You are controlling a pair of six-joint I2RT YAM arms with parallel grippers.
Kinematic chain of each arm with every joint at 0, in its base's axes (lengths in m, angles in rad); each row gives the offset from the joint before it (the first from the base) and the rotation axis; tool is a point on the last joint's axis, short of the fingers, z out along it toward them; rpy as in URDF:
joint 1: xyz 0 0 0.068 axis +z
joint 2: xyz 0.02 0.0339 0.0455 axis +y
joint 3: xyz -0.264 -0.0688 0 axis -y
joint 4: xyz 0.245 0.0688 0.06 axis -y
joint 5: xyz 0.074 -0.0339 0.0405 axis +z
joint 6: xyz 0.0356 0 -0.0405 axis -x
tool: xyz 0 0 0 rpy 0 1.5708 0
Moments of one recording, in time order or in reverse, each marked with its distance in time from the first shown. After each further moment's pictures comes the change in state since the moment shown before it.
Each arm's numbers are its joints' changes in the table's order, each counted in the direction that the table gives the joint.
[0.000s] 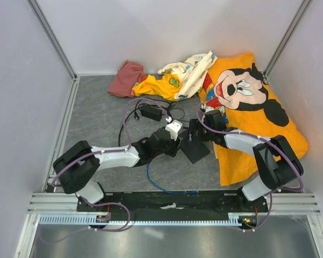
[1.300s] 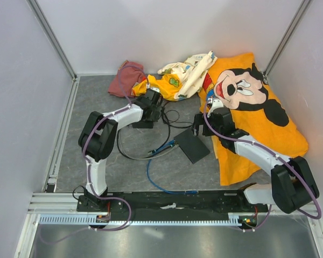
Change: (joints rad) left arm 0.440 0.456 0.685 -0.587 0.159 -0.028; right arm -0.006 -0.253 -0.015 -0.039 -0.111 0.121
